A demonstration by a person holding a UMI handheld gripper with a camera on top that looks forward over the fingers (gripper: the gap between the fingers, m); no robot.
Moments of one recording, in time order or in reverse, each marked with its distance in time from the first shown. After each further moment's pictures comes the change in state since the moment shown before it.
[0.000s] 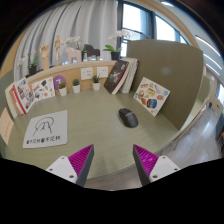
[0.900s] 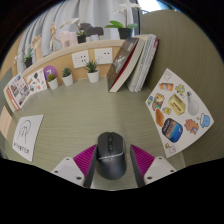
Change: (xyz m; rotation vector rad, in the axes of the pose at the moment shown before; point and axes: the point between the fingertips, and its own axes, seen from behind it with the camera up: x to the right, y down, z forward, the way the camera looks) arm 0.061 -0.064 0.196 -0.184 -0.265 -0.136
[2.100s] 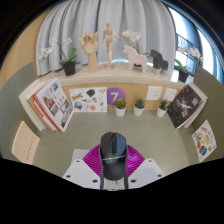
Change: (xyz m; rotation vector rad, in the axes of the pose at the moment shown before) arm -0.363 -0.129 -0.063 0.087 -0.039 -0.078
